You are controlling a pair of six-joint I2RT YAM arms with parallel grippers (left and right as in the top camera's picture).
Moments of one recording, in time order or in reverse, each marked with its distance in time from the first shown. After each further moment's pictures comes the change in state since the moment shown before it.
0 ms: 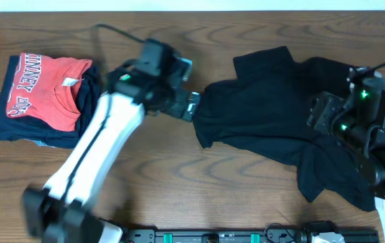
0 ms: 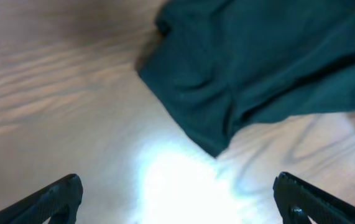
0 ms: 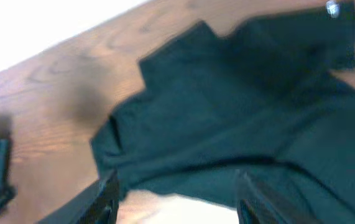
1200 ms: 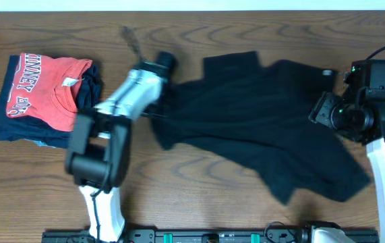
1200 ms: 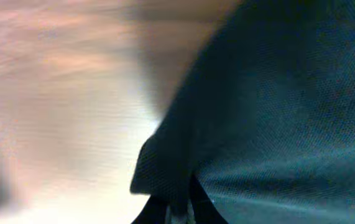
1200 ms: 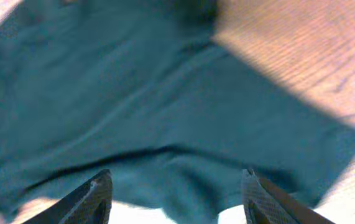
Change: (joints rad) left arm 0.162 0.389 0.006 -0.020 -0.409 -0.186; right arm -0.135 0.257 -0.002 -0.100 0.015 -0.014
